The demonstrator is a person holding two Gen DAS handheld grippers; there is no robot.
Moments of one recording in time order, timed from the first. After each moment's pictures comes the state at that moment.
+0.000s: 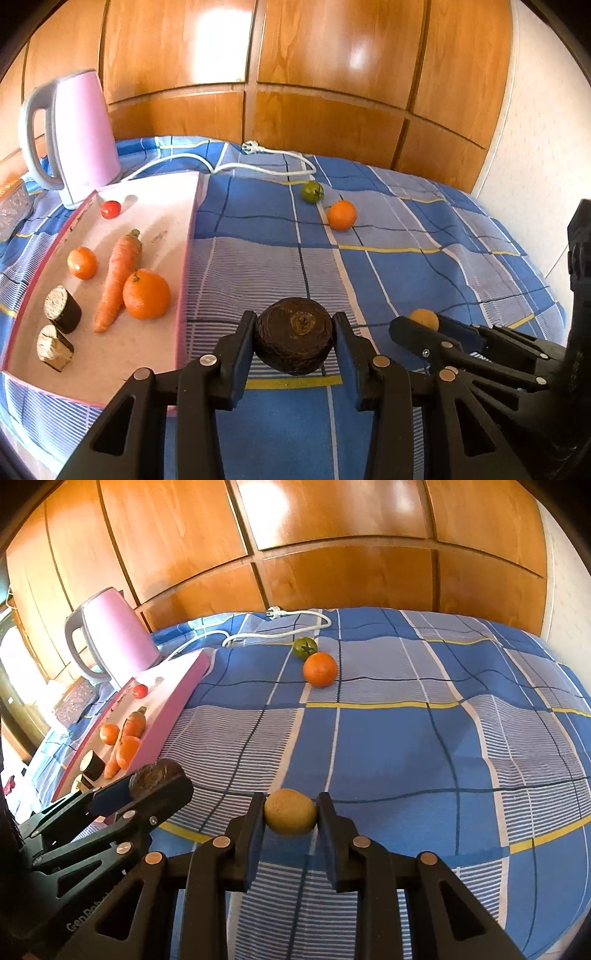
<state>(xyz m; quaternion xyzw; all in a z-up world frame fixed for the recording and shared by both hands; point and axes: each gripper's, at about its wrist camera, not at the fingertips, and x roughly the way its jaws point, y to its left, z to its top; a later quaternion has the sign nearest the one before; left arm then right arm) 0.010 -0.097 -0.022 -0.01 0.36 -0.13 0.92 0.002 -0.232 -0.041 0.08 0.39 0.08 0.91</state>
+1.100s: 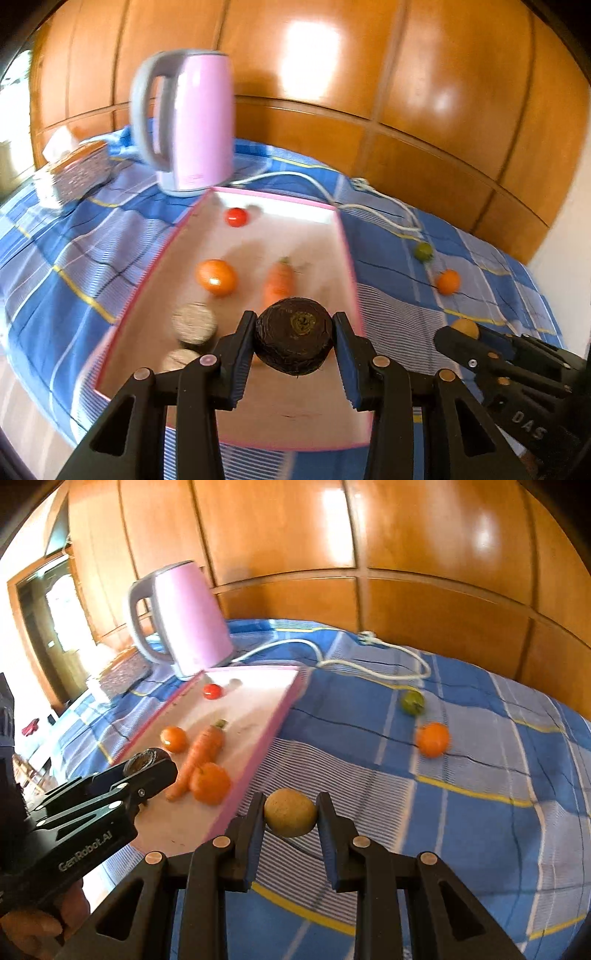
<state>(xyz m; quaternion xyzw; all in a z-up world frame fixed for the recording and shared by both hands) 0.026 0.033 -0.001 -0.10 0.35 0.00 0.93 0.039 -0.138 -0.003 -0.01 0.37 0.19 0.91</state>
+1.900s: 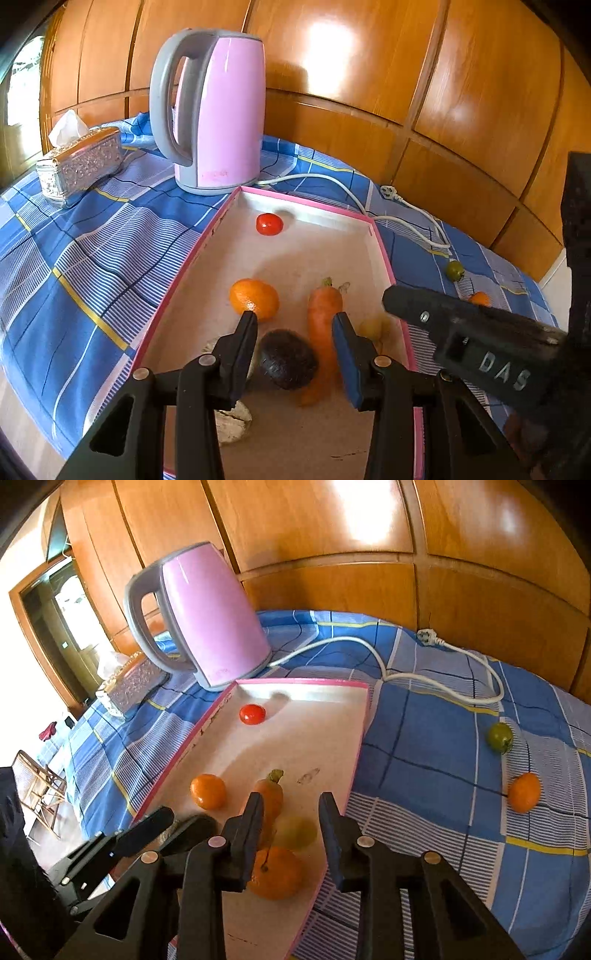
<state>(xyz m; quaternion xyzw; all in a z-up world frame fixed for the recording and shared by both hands) 0.059 0.066 -0.010 -0.12 0.35 0.02 0.93 0.107 -0.065 -0.005 0.02 0.41 0.23 0.88</state>
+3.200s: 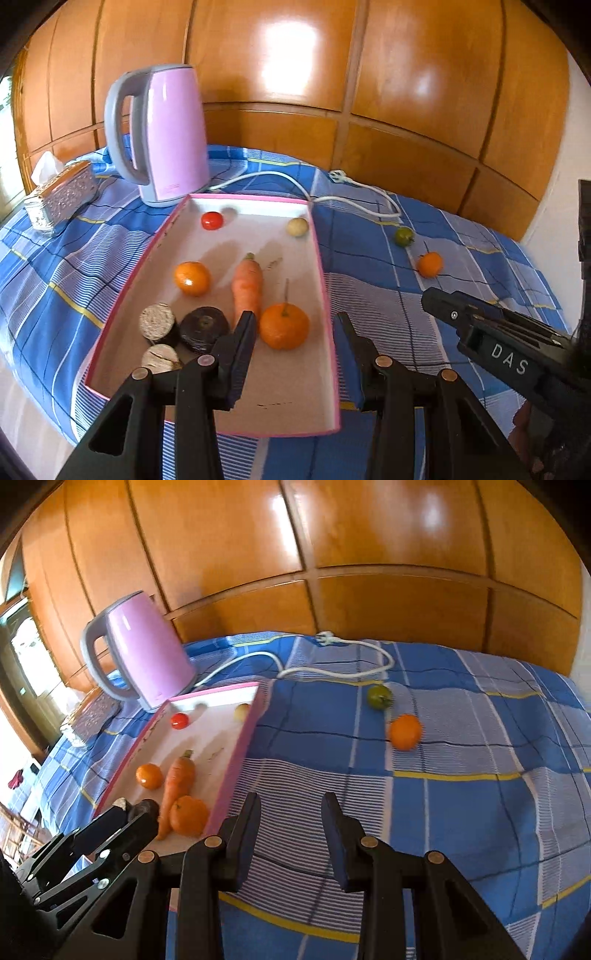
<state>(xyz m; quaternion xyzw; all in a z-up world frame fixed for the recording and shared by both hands) 0.019 -0.003 0.010 -0.05 0.35 -0.03 0.93 0.049 -0.162 -0.002 0.07 0.38 0.11 0.92</state>
